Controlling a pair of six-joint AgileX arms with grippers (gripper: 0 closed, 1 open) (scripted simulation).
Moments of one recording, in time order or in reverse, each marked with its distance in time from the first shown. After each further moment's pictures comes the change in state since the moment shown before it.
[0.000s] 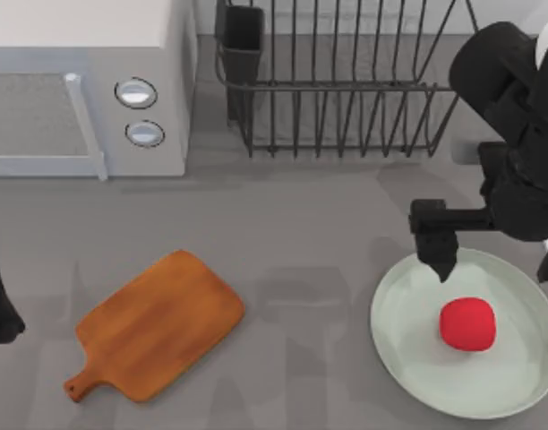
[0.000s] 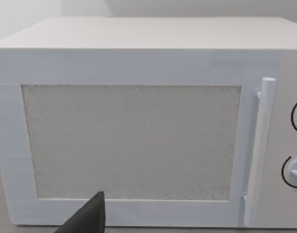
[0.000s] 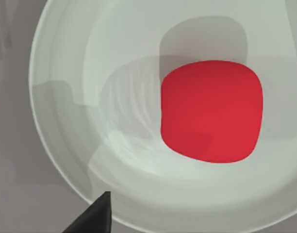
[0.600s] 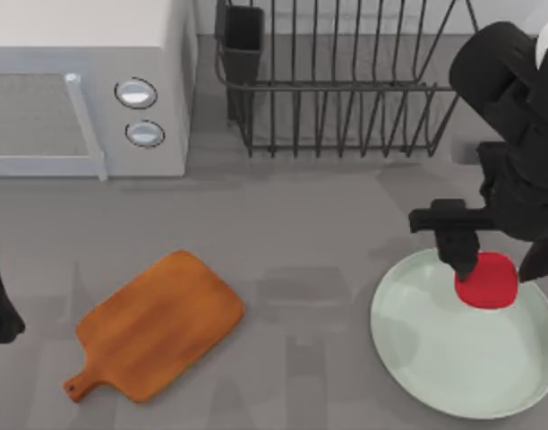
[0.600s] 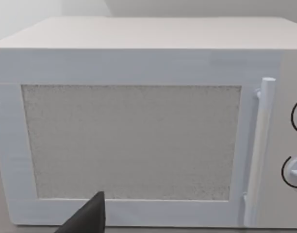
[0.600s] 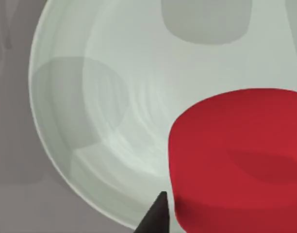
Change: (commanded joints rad) left arm 0.000 0.000 0.000 0.000 0.000 0.000; right arm 0.000 0.000 0.000 0.000 0.000 0.000
